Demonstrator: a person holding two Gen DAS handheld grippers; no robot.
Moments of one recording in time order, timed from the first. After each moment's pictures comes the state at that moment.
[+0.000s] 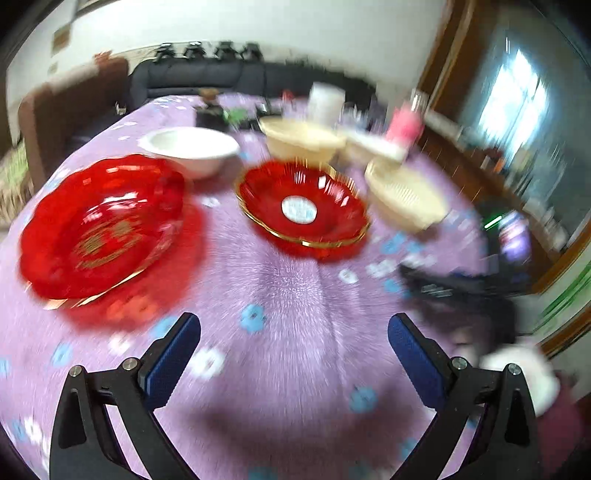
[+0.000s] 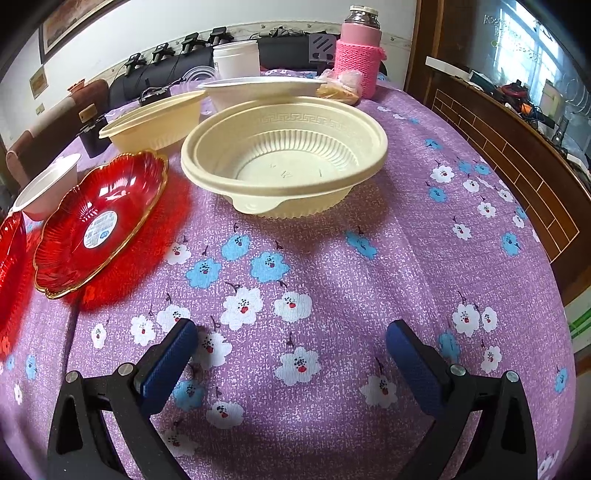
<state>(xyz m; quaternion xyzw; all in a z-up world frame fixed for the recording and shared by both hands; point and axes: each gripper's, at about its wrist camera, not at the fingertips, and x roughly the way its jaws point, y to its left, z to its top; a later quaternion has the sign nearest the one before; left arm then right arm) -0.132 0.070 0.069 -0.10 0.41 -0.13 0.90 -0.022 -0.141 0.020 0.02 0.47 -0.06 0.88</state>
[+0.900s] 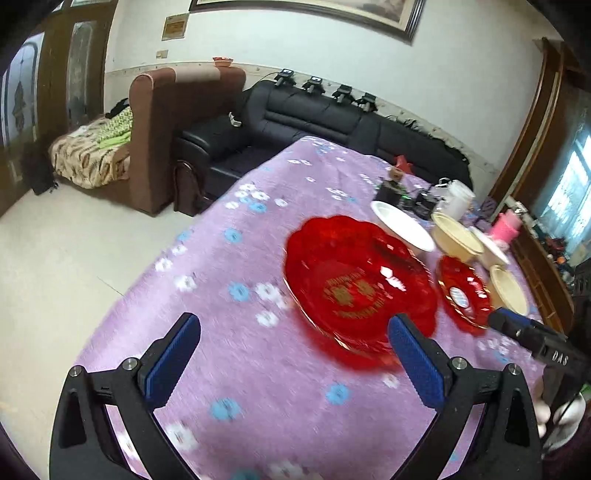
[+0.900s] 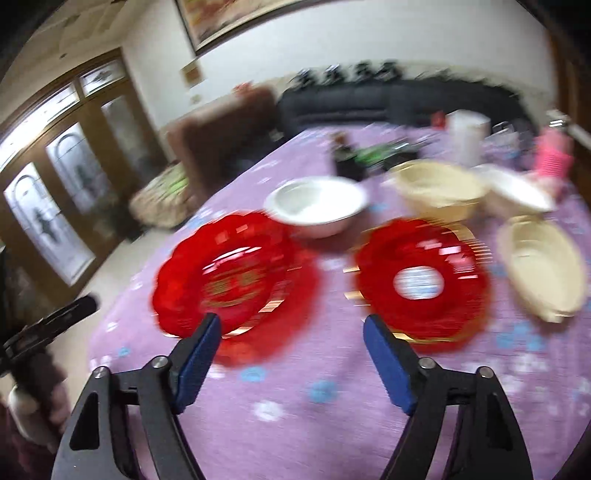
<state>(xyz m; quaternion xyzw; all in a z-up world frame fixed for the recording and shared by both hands) -0.142 0.296 0.102 -0.14 0.36 0.05 0.92 -0.046 0.054 0.104 0.04 0.41 0.26 0.88</state>
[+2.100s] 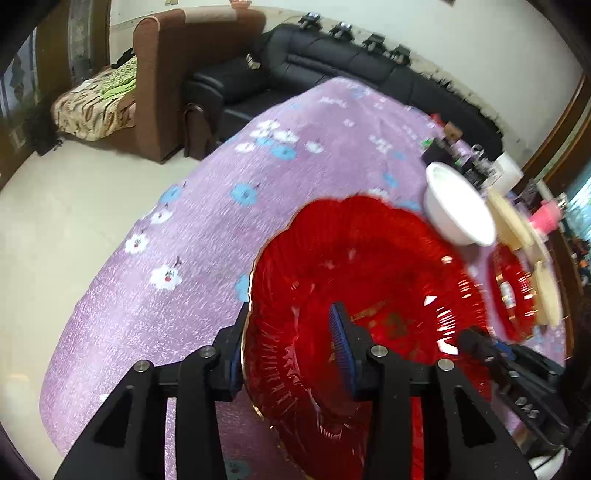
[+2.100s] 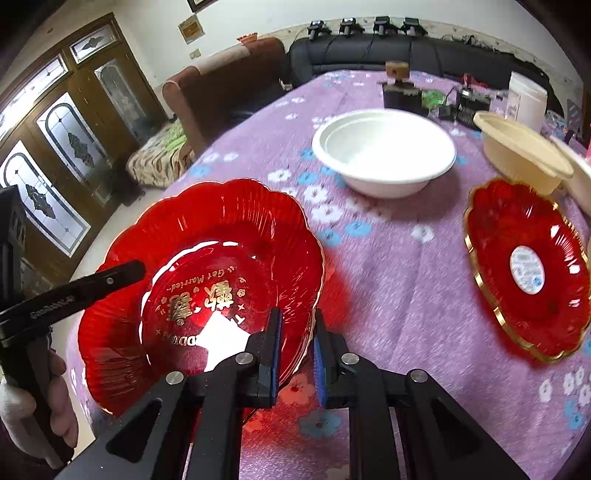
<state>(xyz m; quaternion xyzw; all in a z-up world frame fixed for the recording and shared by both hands) -0.067 0.316 0.035 -0.17 0.47 0.07 0.86 -0.011 0.142 0.042 0.01 0.48 0.25 0.84</state>
